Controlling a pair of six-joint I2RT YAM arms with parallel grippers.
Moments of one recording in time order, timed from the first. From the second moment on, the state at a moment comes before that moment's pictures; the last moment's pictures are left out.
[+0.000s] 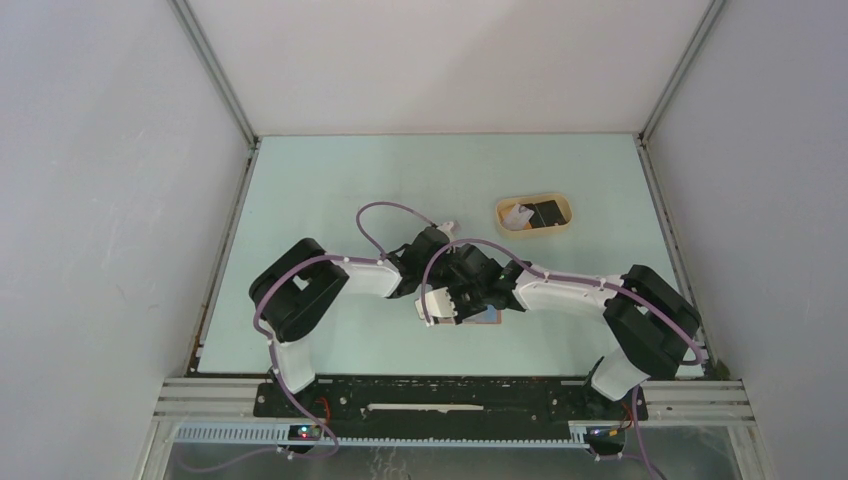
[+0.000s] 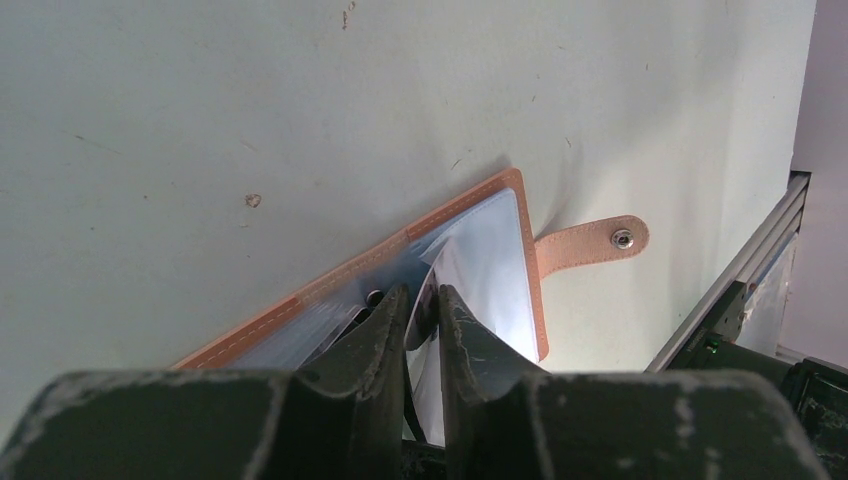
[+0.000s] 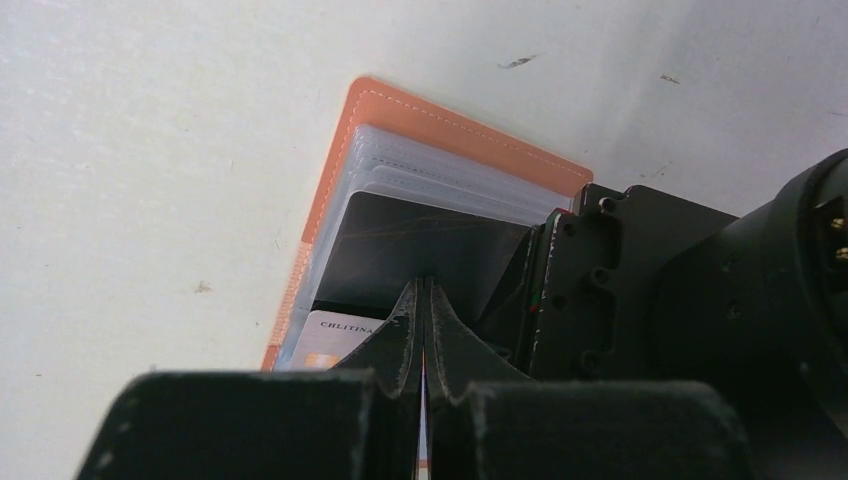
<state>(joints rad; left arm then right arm) -0.81 1.84 0.89 0.22 0.22 -0.78 0.91 1.58 0.86 -0.31 -0.23 -1.06</state>
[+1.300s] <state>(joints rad) -0.82 1.84 0.89 0.24 0.22 -0.78 0.85 1.56 0.85 -0.36 -0.19 -1.08</state>
